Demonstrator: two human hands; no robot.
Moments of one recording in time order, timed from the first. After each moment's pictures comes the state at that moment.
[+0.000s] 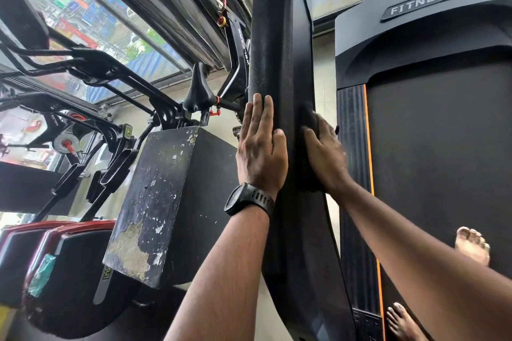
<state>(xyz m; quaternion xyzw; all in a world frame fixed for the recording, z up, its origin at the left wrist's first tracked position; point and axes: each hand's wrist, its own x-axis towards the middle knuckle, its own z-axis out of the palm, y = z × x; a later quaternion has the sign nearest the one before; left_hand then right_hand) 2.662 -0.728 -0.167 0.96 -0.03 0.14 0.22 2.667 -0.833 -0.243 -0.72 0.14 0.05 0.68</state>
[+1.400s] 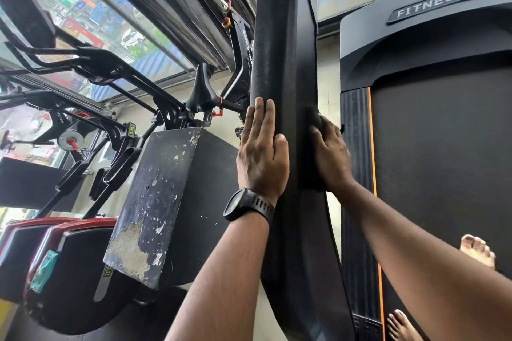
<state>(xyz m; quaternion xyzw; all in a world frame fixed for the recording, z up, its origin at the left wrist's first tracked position) 2.665 -0.725 -0.171 0.97 -0.04 0.15 0.20 2.685 -0.835 -0.265 -0.73 0.15 0.05 0.66</state>
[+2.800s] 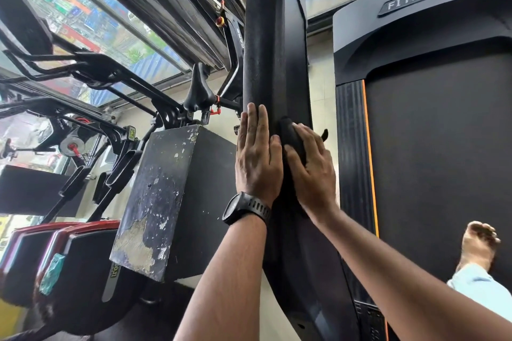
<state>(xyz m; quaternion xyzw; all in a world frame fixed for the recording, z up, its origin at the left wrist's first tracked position) 2.637 -0.720 -0.178 0.97 -0.05 0.12 0.20 2.607 -0.810 -0.234 -0.72 0.10 -0.08 0.68</state>
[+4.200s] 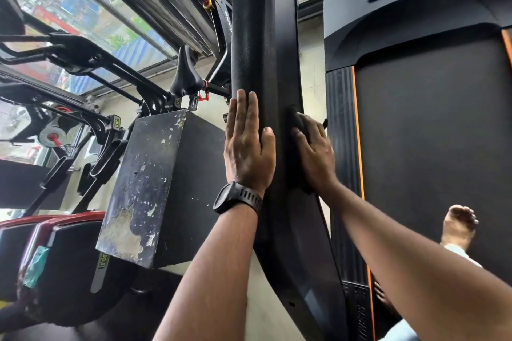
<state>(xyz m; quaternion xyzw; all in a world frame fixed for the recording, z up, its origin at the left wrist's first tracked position) 2.621 -0.715 -0.189 0.96 -0.08 0.18 0.17 2.622 -0.822 -0.294 -0.74 0.14 0.00 0.66</state>
